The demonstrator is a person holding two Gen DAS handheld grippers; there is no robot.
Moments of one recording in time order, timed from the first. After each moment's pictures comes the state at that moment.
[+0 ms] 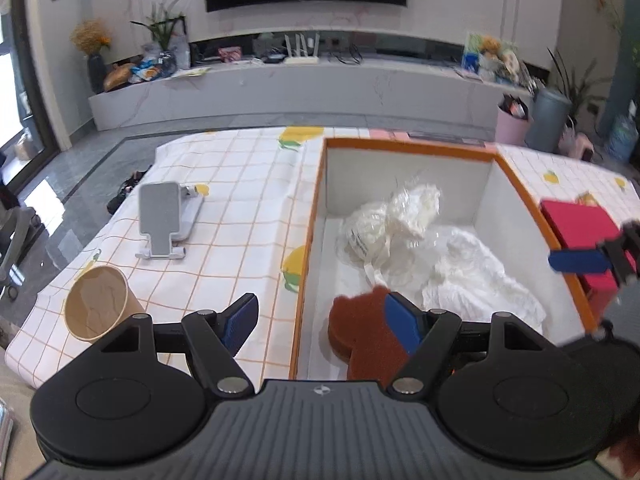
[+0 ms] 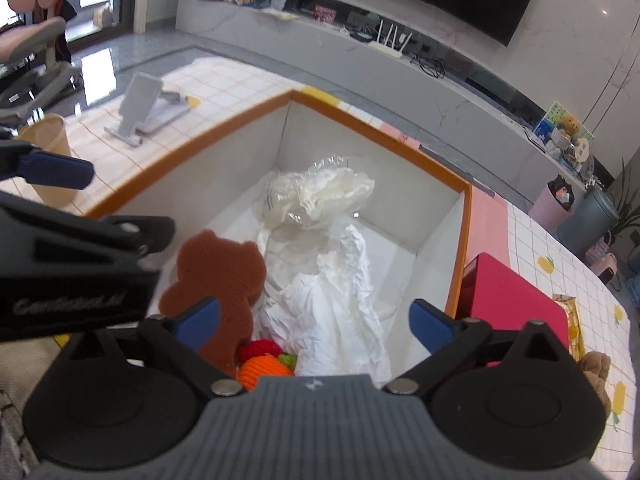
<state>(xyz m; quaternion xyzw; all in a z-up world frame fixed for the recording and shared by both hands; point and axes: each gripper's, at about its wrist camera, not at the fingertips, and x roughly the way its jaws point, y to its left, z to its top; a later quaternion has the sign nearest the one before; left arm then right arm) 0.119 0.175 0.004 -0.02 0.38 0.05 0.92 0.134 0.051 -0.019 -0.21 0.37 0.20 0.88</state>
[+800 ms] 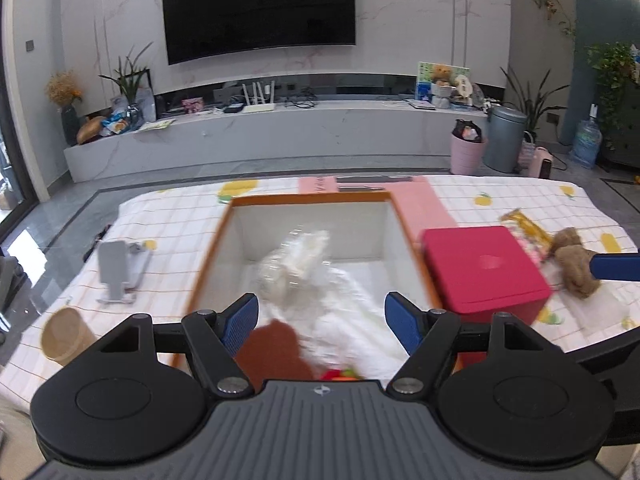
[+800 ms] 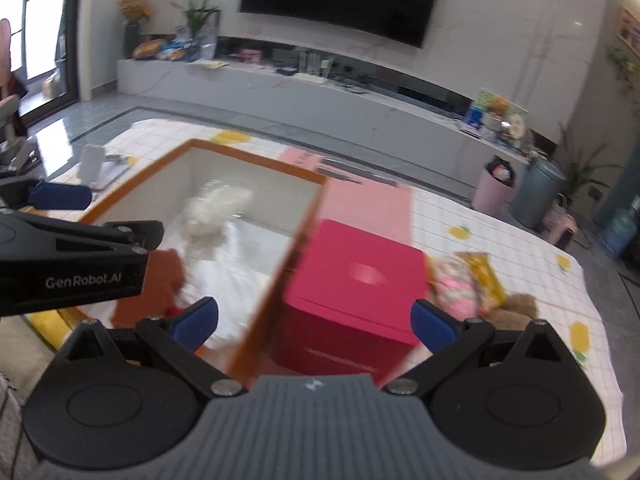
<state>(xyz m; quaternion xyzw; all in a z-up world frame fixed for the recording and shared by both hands) 0.089 0.069 0.041 0.02 0.32 0.00 0.95 0.078 -0.083 0.037 -0.13 0.34 0.10 0.93</state>
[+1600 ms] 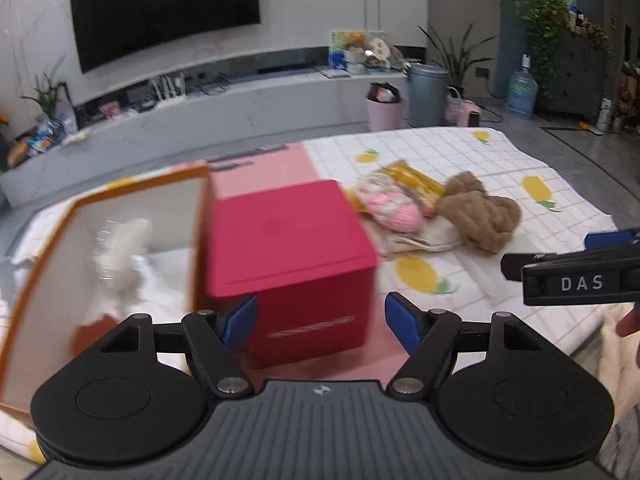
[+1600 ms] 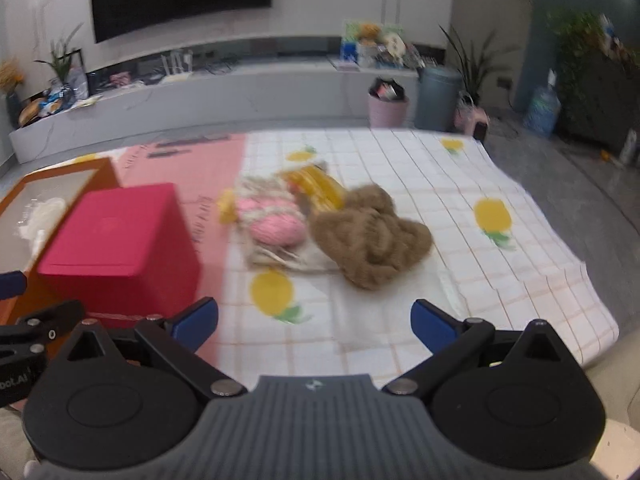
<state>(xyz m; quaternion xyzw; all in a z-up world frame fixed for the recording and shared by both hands) 0.103 -0.082 -0.003 0.06 0.35 -0.09 0.93 0.107 -0.286 -0.020 0.02 0.39 -0.03 0.92</state>
